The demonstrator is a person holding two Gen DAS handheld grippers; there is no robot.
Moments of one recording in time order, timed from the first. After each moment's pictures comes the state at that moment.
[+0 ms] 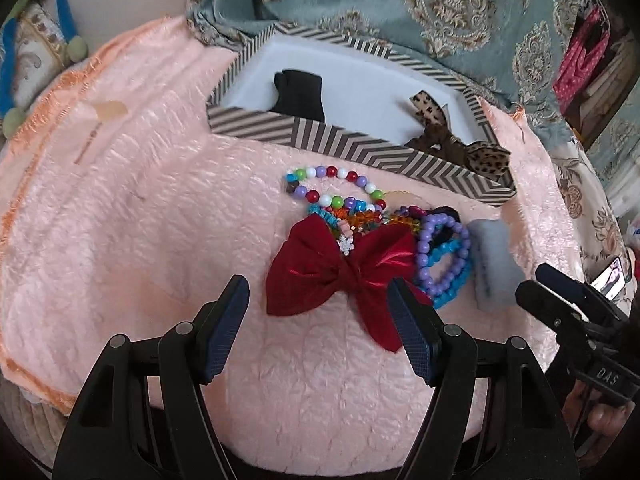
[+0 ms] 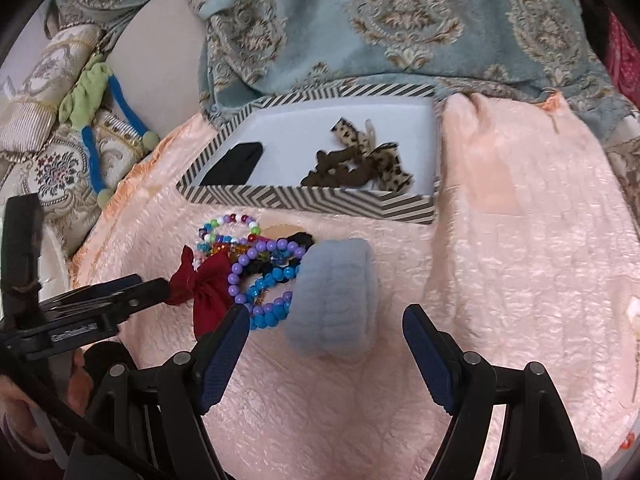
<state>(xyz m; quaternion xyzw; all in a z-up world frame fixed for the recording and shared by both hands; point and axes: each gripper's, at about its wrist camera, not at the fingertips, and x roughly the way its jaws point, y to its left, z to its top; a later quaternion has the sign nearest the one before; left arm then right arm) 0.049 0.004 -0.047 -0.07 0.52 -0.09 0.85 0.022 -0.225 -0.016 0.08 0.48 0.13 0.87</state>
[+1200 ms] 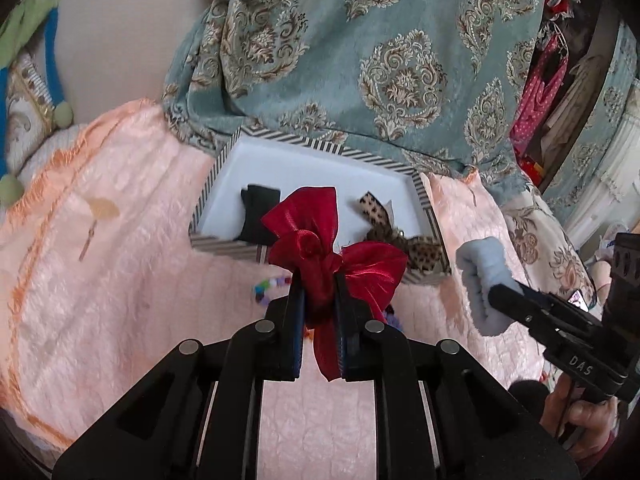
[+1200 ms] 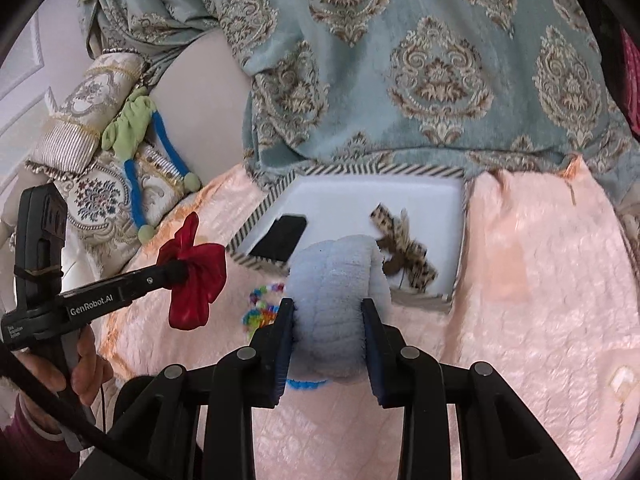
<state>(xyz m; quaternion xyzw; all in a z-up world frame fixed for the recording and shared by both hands) 0.063 0.005 0.043 -0.09 0.41 -0.13 0.90 0.031 -0.227 0.055 0.09 0.39 0.18 0.90</state>
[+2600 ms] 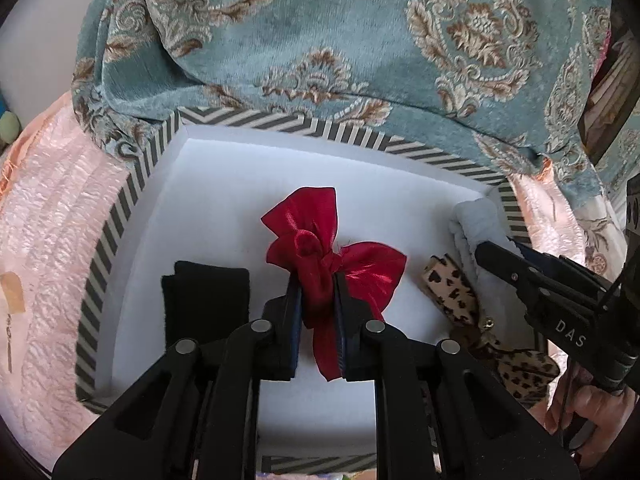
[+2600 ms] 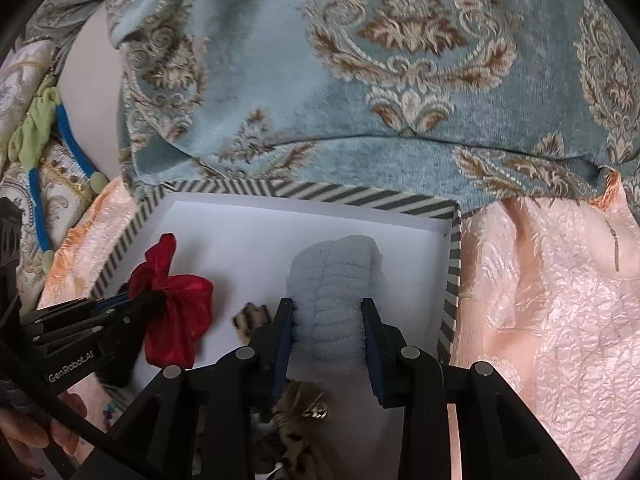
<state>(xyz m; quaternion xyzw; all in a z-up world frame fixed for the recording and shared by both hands) 0.259 -0.054 -0.049 -0.05 0.49 -0.11 0.86 0.257 -0.254 -0.038 0.05 0.46 0.11 0.88</state>
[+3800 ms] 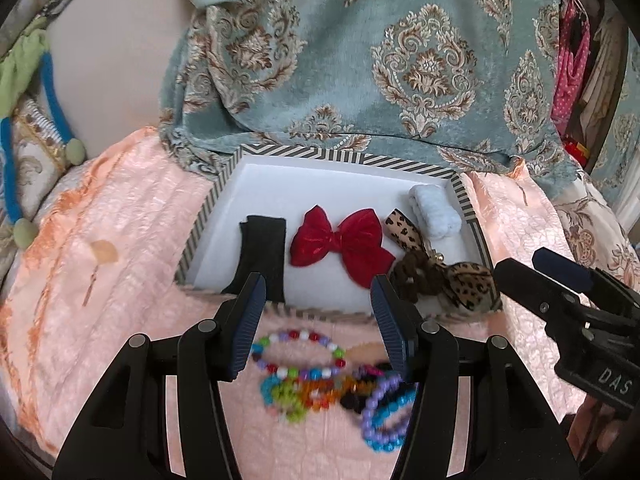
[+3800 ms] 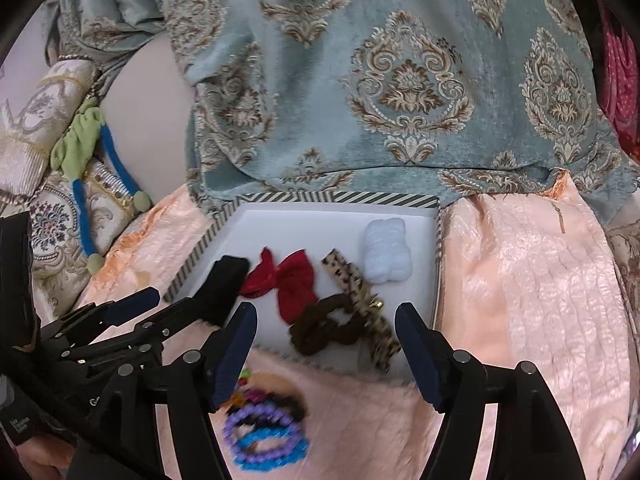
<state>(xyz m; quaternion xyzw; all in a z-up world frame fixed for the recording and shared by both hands) 0.111 -0.042 0.025 -0.01 0.40 -0.06 0.91 0.111 -0.228 0.047 0.07 0.40 0.11 0.91</state>
